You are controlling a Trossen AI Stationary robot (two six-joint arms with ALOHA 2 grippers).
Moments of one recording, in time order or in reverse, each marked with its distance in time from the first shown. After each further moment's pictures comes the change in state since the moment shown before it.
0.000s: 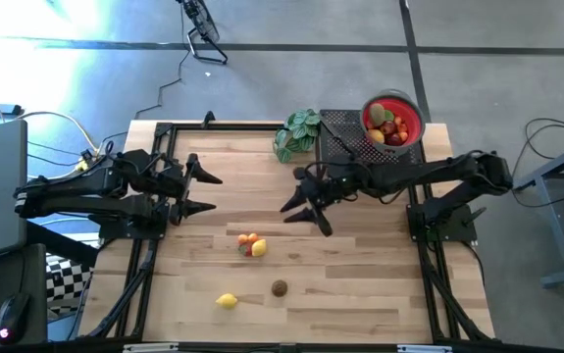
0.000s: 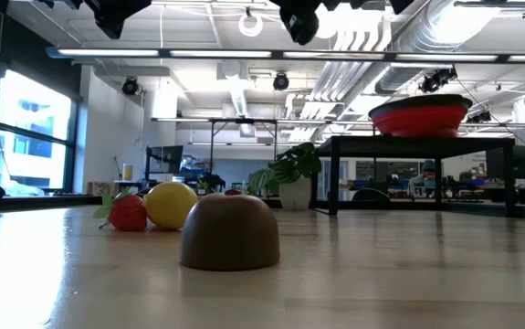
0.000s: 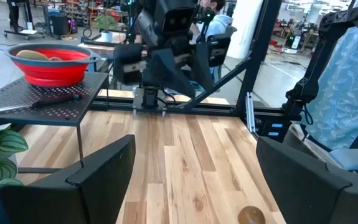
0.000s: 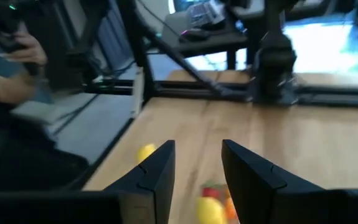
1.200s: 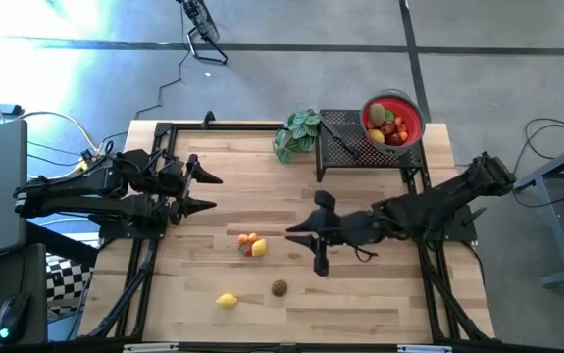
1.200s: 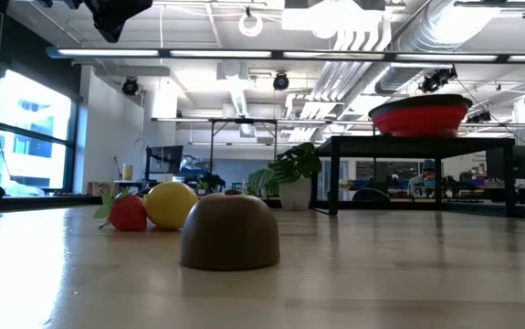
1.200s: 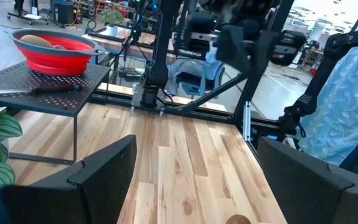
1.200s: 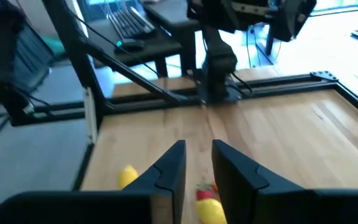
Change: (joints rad) left arm 0.000 0.000 0.000 0.008 -0.016 -0.113; right arm 0.424 0.008 0.212 -0.259 0.817 0.208
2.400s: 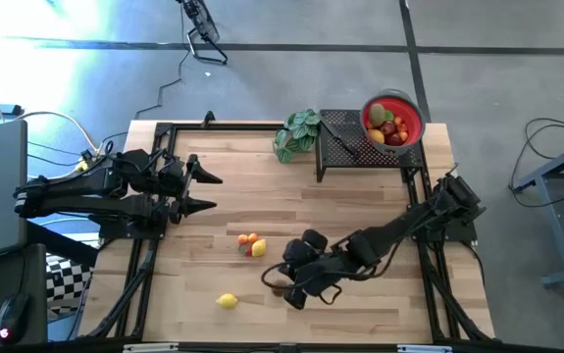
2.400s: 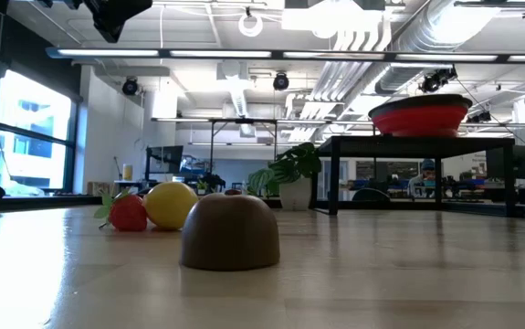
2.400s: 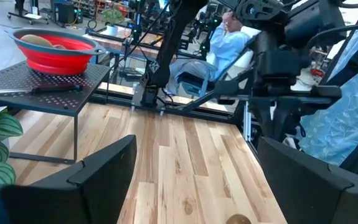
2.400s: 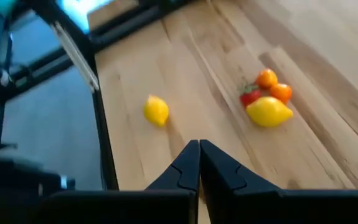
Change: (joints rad) left arm 0.000 0.000 0.000 -0.002 -0.002 0.000; right arm 0.099 0.361 0.369 -0.458 -0.025 0.549
